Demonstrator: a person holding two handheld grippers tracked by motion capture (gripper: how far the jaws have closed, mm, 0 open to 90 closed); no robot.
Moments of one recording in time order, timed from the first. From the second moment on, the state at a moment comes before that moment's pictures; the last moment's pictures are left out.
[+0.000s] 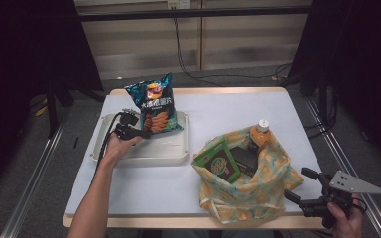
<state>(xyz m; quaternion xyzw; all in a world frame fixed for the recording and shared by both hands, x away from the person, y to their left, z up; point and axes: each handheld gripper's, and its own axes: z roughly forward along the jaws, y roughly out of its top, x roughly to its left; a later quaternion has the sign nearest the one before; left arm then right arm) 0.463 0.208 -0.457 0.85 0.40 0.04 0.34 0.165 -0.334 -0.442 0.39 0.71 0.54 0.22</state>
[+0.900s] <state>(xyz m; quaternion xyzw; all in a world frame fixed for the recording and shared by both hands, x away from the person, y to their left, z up) 0.433 0.201 -0.433 0.82 0.37 0.05 0.43 0.163 -0.333 -0.441 0.39 0.71 0.54 0.21</state>
